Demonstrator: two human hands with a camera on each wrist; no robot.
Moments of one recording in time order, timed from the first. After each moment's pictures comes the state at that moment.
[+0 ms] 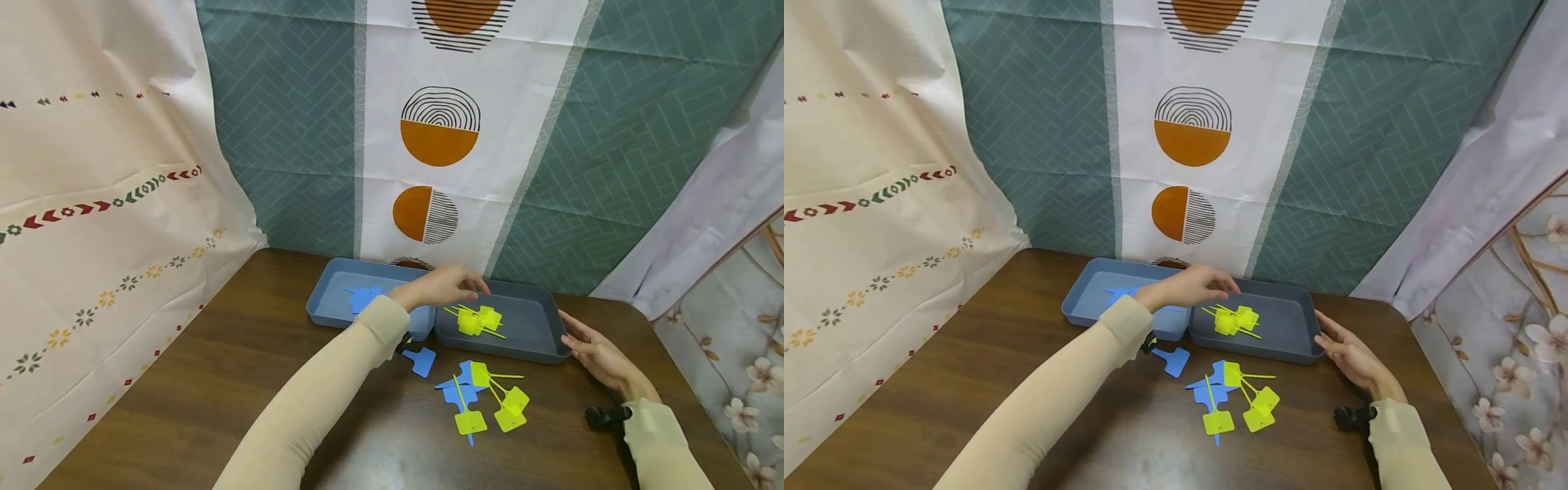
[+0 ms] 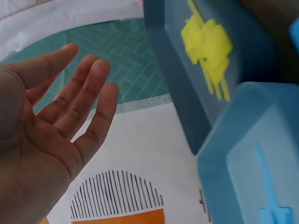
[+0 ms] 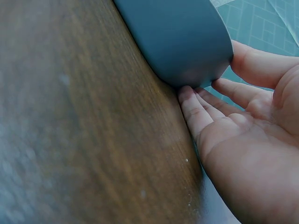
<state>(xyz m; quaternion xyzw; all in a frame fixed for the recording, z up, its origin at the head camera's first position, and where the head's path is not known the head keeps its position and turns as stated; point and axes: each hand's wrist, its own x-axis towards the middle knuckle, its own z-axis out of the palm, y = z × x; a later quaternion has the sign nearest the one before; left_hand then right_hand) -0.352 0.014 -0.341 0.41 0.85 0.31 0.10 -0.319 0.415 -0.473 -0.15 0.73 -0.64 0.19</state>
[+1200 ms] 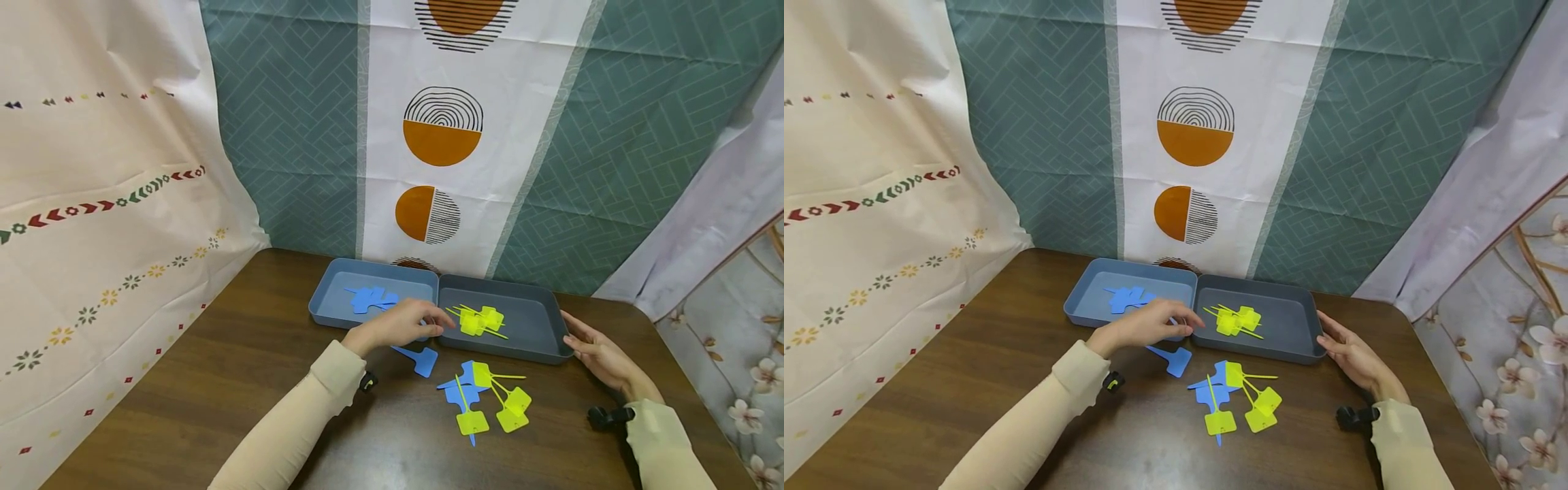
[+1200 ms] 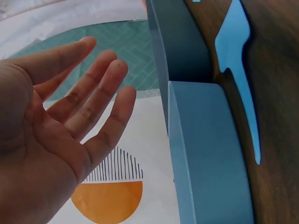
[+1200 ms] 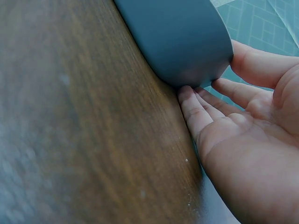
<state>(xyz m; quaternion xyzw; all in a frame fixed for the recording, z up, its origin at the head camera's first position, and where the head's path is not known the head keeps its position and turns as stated) -0.301 -0.049 -0.389 0.41 0.84 0.33 0.09 -0.317 0.413 -0.473 -0.13 0.74 -0.63 0.18</state>
